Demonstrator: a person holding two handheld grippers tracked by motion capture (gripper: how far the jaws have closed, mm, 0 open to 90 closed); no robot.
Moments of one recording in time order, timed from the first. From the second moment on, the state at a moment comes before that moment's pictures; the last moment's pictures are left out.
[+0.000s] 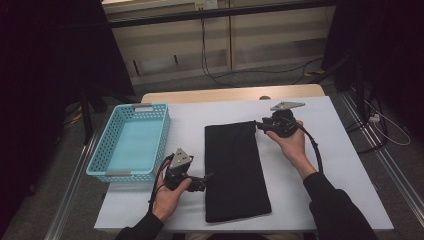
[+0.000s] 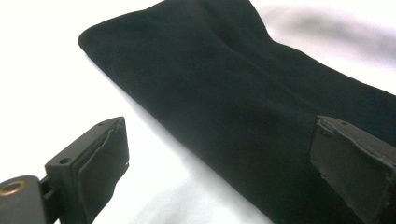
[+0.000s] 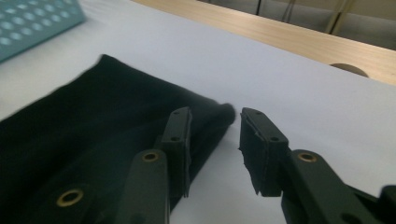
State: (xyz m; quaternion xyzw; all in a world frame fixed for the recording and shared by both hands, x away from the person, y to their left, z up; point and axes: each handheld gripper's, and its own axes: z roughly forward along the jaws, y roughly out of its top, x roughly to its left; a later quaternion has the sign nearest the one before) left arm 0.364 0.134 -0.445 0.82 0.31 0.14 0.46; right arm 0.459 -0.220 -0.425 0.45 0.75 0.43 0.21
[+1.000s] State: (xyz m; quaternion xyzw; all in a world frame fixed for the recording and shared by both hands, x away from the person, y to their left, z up) left arm 0.359 0.141 -0.441 0.81 0.33 0.16 0.47; right arm 0.312 -0.189 -0.422 0.30 0.83 0.46 0.12
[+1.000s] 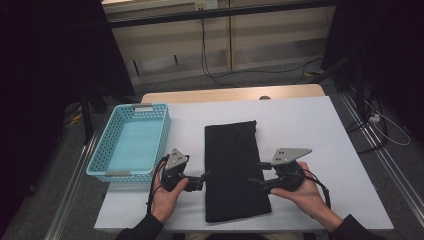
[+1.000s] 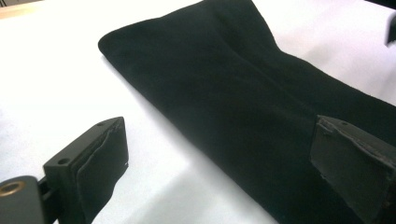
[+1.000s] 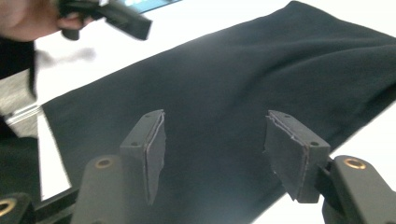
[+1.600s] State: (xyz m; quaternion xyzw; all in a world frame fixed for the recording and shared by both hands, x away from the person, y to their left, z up) left arm 0.357 0.137 -0.442 0.81 0.32 0.16 0.46; right arm 0.267 -0.142 -0.441 0.18 0.89 0.42 0.07
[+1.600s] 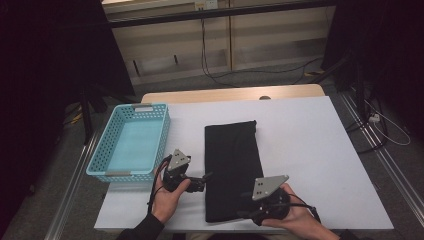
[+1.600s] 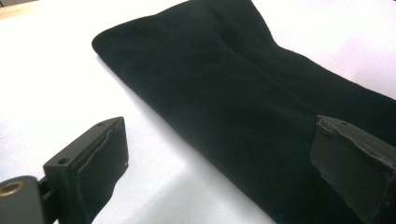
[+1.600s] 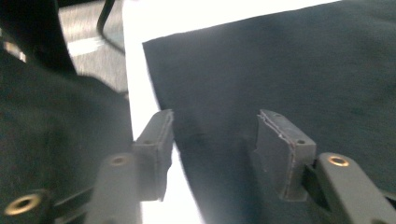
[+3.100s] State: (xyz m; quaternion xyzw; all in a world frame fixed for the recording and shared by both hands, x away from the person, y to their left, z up) left arm 0.394 0.107 -0.432 0.81 0.32 0.16 0.46; right arm 0.281 -0.118 -0.460 0.16 0.91 0.39 0.05
